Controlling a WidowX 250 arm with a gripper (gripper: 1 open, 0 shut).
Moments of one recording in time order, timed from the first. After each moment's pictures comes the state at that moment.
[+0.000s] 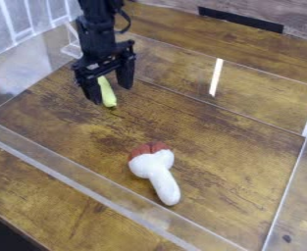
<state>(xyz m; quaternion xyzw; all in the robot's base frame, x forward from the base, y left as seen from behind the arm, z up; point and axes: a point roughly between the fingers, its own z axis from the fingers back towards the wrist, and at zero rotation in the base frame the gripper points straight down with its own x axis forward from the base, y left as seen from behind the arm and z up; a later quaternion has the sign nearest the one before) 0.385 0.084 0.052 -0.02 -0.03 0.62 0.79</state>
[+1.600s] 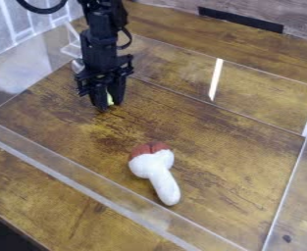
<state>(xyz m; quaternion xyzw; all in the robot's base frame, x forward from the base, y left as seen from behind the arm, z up) 0.386 0.093 0.031 0.01 -0.01 0.63 0.78</state>
